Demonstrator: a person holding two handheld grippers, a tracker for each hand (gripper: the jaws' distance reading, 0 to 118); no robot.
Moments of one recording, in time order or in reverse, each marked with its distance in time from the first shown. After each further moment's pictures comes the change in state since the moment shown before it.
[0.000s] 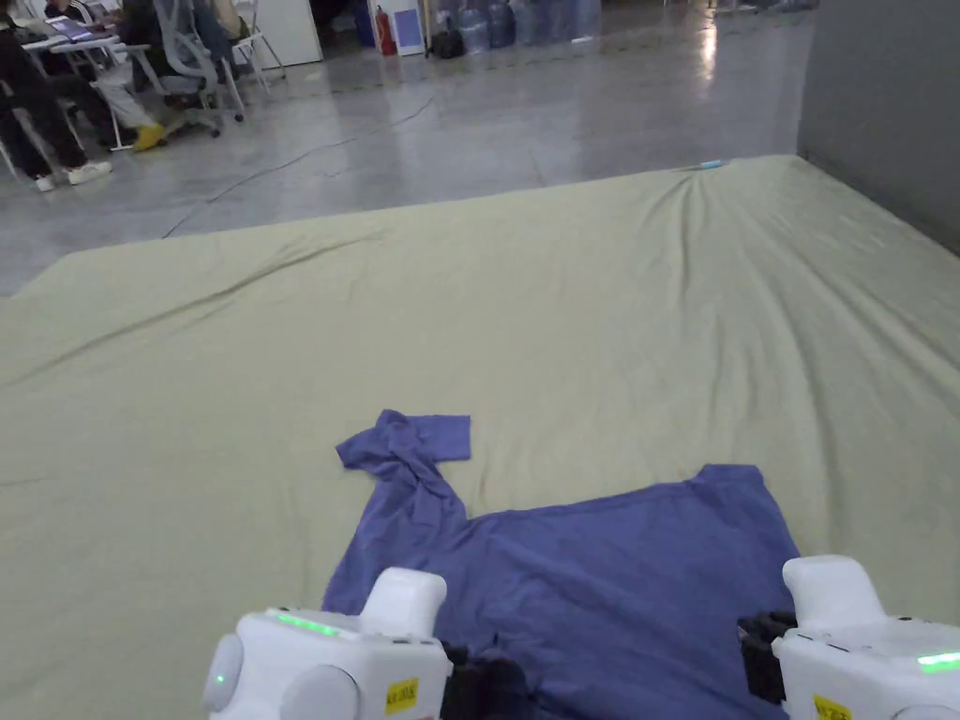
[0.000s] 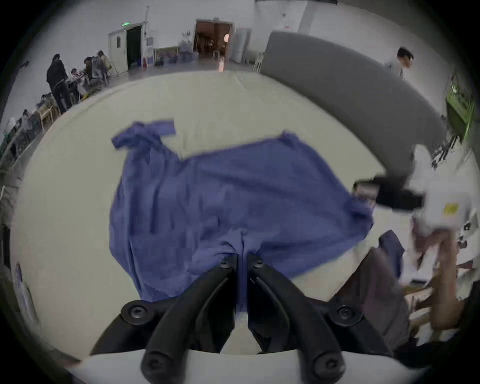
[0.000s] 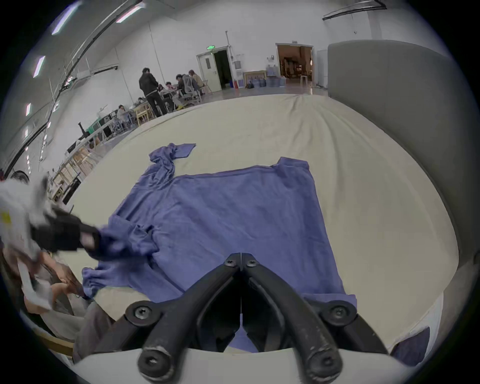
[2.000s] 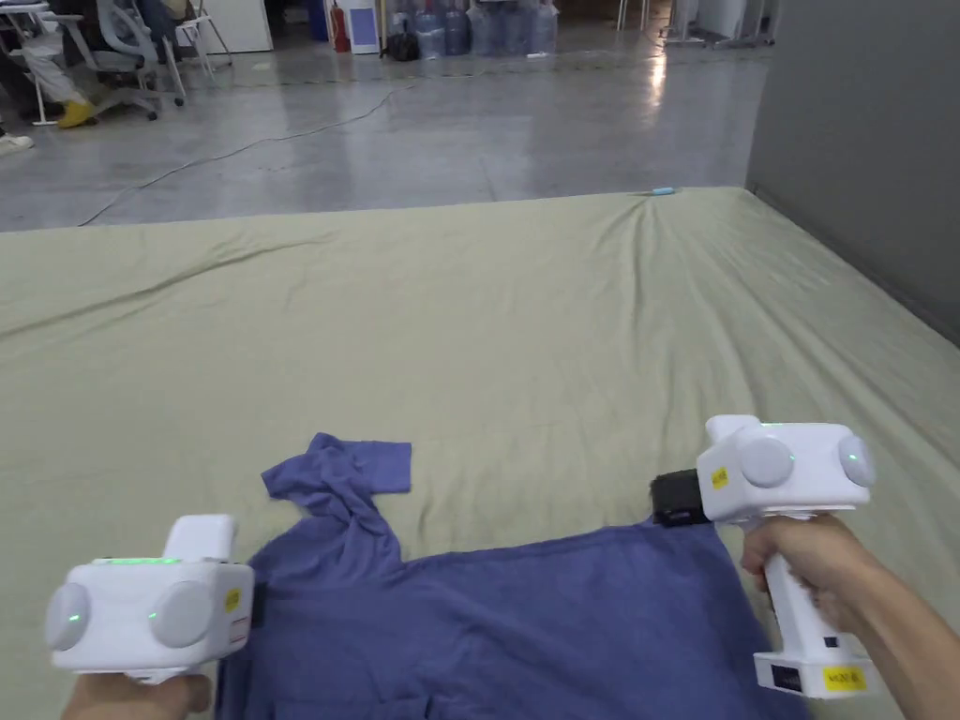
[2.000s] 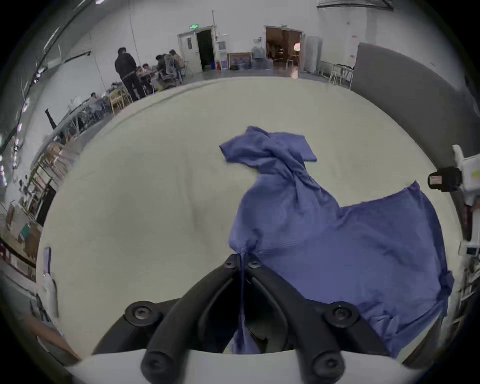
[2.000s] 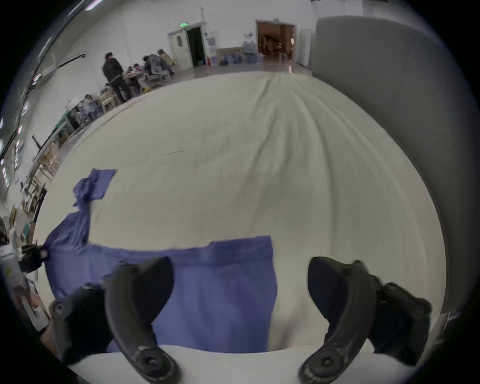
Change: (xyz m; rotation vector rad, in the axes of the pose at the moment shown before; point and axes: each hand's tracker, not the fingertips) left arm -0.160 0.085 -0.042 0.115 0.393 0.222; right arm 0.097 0.183 -0.186 -0.197 -0.165 -0.074
